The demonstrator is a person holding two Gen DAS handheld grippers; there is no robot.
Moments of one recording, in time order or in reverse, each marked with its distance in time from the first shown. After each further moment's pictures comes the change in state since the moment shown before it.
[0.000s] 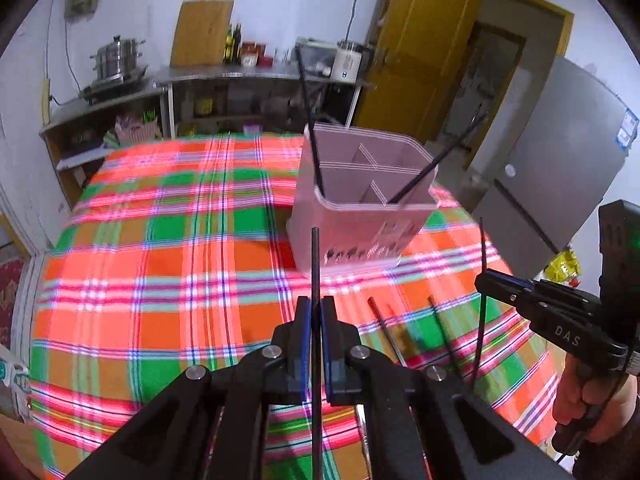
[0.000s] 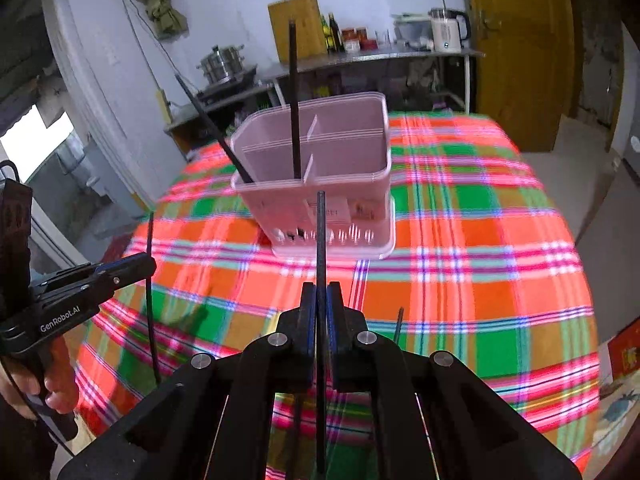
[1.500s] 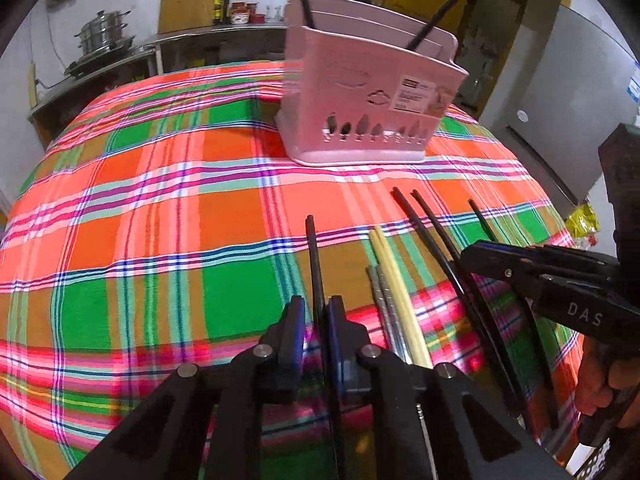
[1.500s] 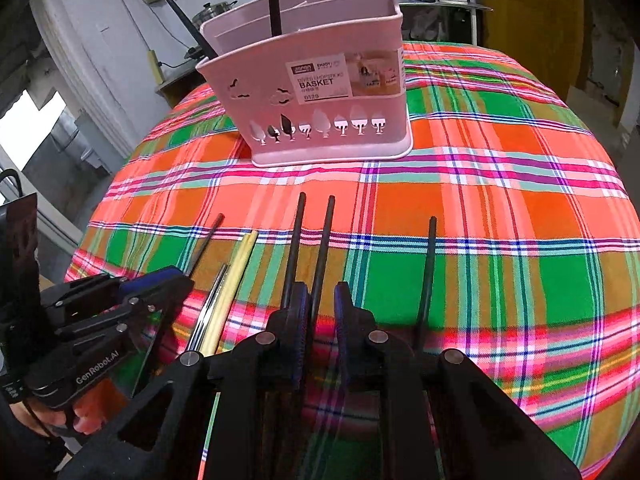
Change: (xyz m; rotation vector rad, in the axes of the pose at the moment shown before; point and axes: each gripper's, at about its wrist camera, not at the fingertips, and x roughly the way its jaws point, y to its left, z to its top) left arm 0.087 -0.001 -0.086 0.034 0.147 0.033; right arm 0.080 -0.010 -0.065 0.010 0.168 0.008
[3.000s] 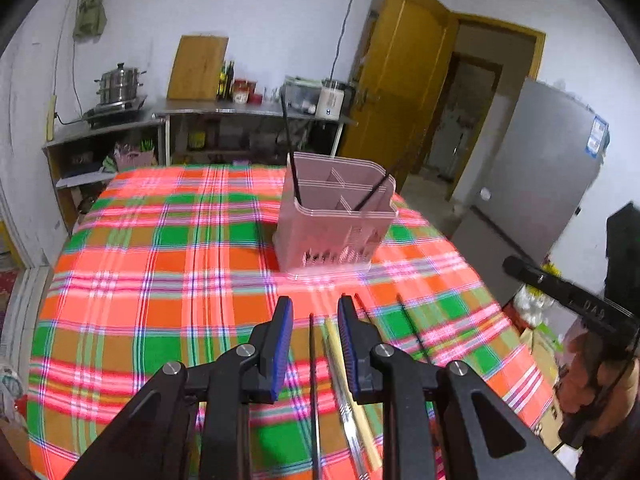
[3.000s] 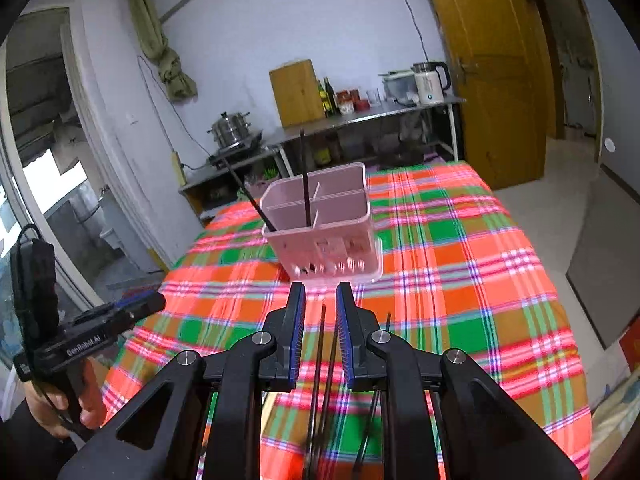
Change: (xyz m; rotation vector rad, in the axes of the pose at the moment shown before) left arm -0.146 -0.002 0.007 -0.020 -0.272 -0.078; right arm -0.168 0.008 -0.006 0.042 -0.381 0.033
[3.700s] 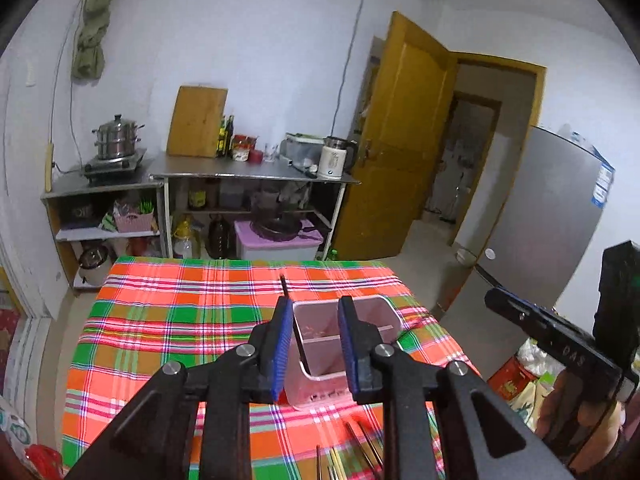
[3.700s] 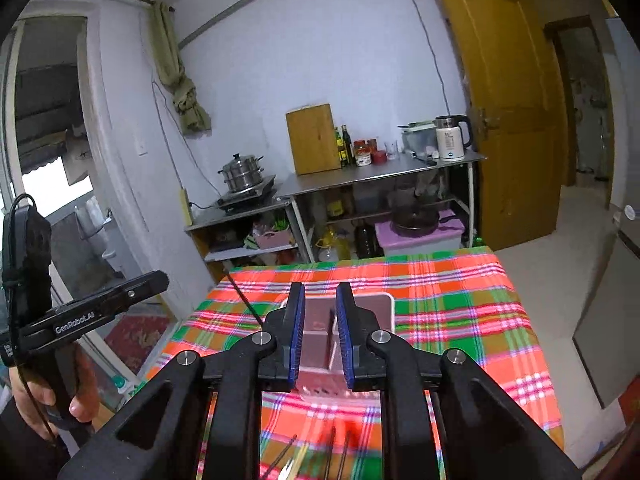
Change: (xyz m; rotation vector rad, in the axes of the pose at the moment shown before) left arm -0.005 0.002 0.153 0.016 -0.183 0.005; right arm 0.027 0.026 0.121 -0.064 -0.155 0.020
